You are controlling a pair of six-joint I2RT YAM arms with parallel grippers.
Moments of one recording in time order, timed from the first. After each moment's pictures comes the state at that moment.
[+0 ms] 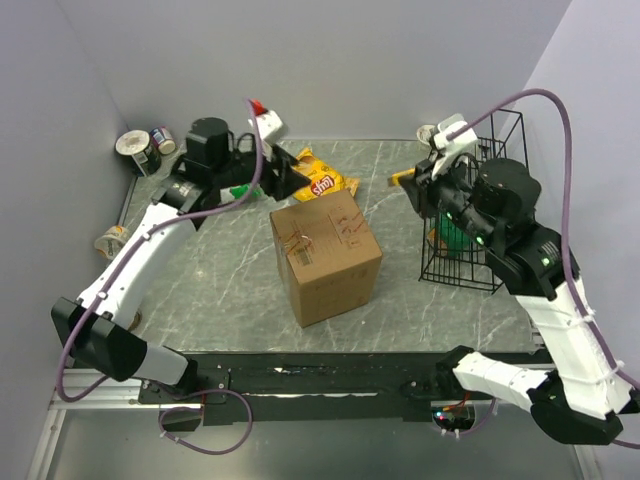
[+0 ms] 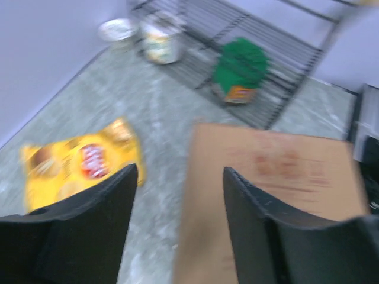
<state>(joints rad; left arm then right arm) -0.41 1.42 1.50 -0.29 0.66 0.09 0.58 1.03 1.60 -0.73 0.02 -0.10</state>
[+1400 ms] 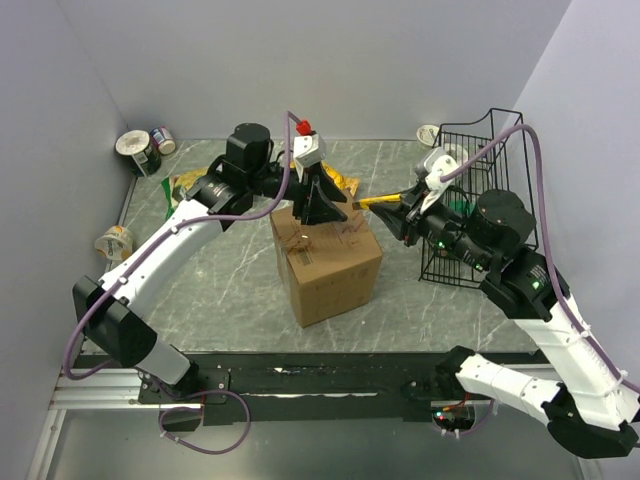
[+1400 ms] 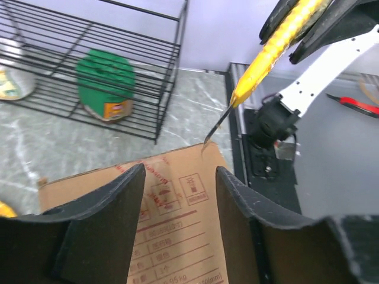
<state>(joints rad) -0.60 1.51 1.55 -0.28 0.97 0.06 0.69 0.91 1.36 -0.51 -0.14 -0.09</state>
